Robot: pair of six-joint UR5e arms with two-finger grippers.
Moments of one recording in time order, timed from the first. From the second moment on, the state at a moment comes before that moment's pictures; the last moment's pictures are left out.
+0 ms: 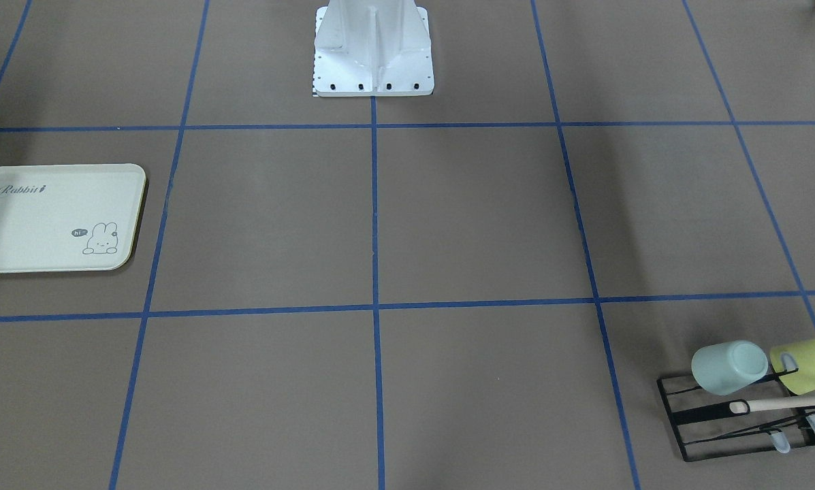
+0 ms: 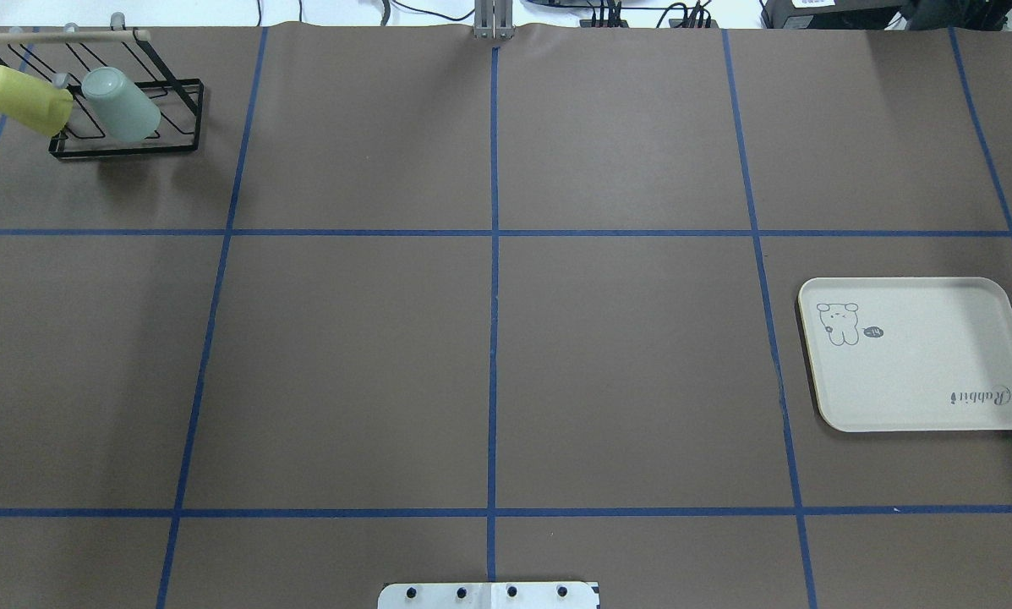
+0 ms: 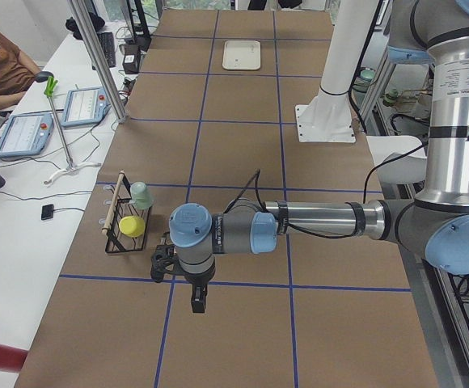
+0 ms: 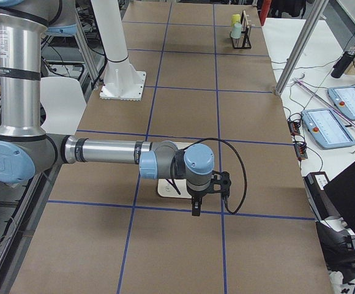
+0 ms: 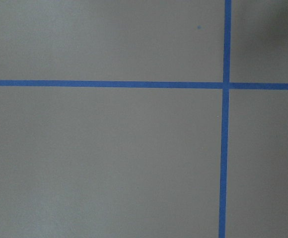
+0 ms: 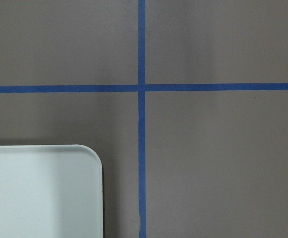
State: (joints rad) left arm -1.65 -1.54 -1.61 -1.52 -2.29 0.07; right arm 1.60 -1.66 1.66 -1.52 2.38 0.07
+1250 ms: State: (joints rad) left arm -1.61 -1.71 -1.74 -1.53 -2.30 -0.05; right arm 1.60 -1.64 1.68 -1.51 2.38 0.07
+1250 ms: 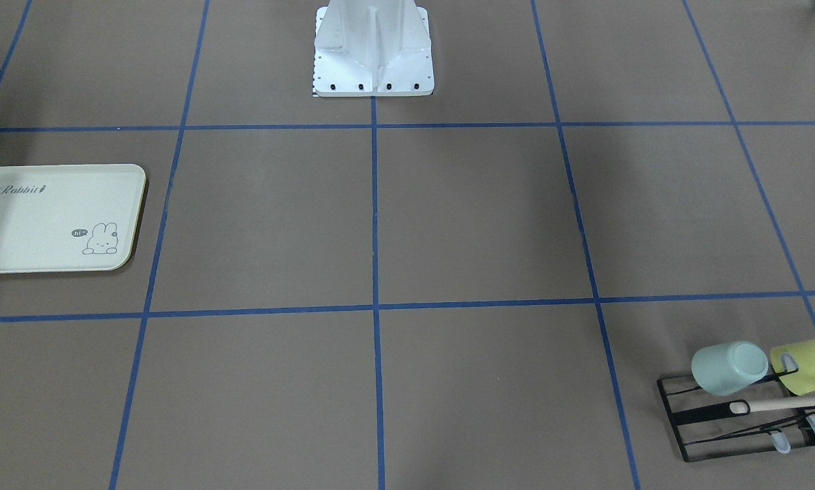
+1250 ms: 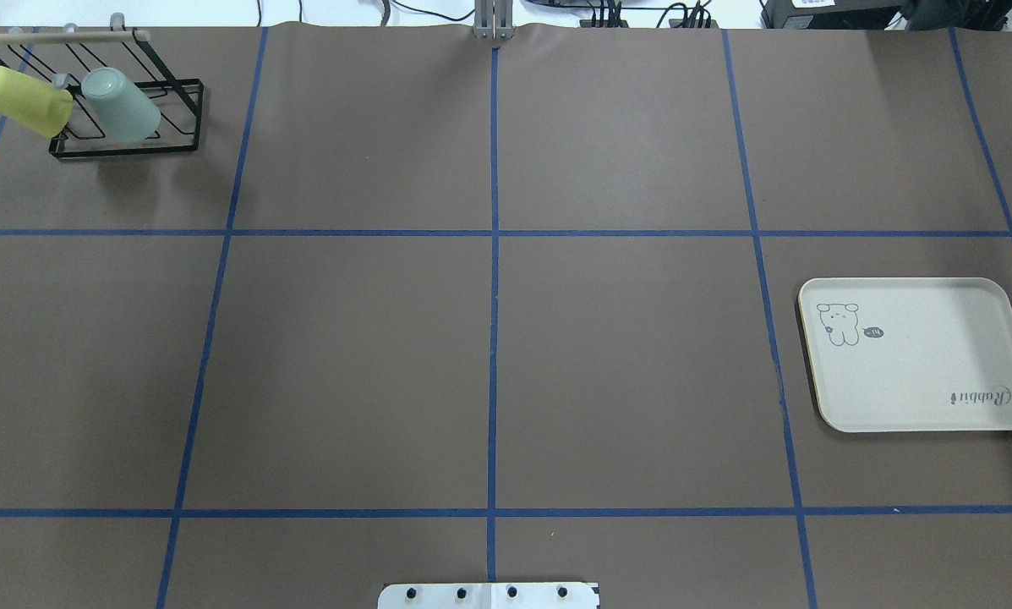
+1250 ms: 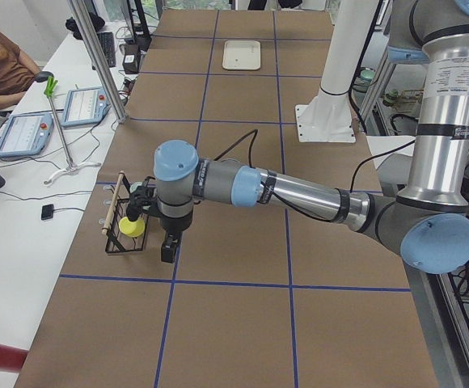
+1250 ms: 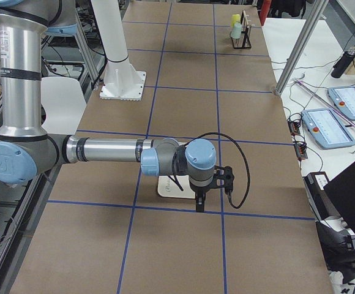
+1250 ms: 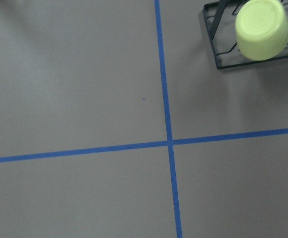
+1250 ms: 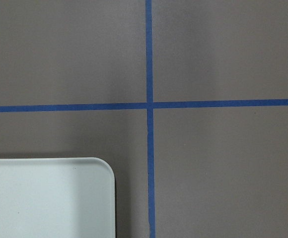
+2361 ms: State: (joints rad) left arm -1.25 -1.75 -1.71 -2.06 -2.09 -0.77; right arm 1.49 -1.59 1.68 -1.49 2.36 0.08
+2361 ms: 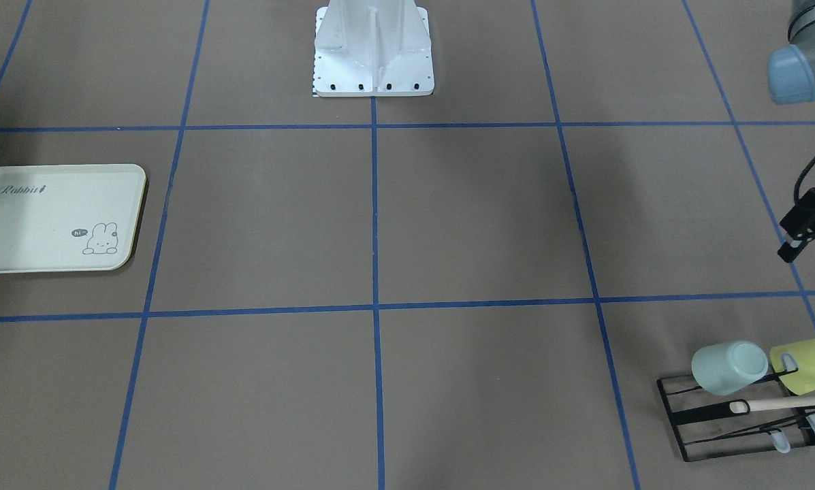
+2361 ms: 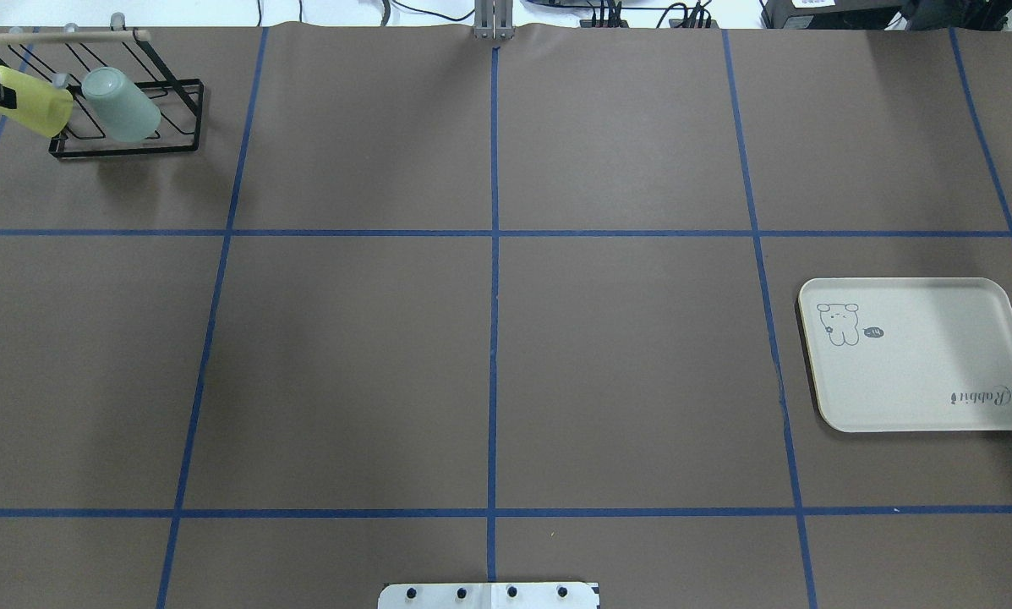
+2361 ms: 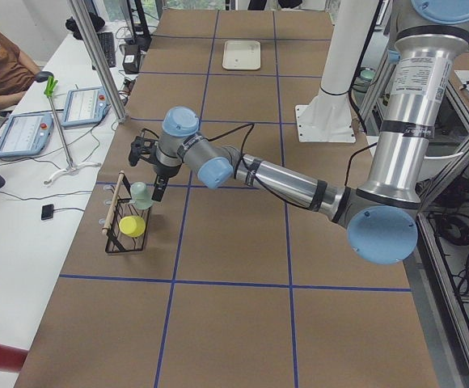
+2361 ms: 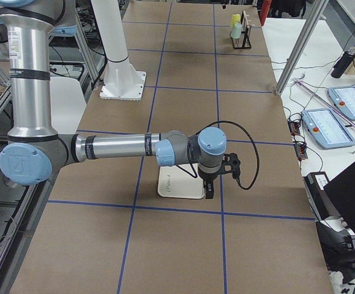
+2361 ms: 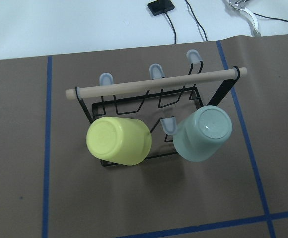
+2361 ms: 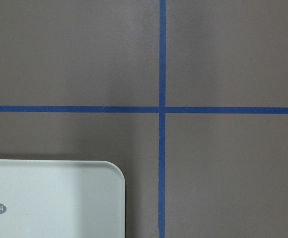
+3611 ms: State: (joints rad) left arm -1.02 -1.94 -1.39 -2.24 -1.67 -0.98; right arm 1.48 -1.59 1.67 -1.49 2.35 0.08
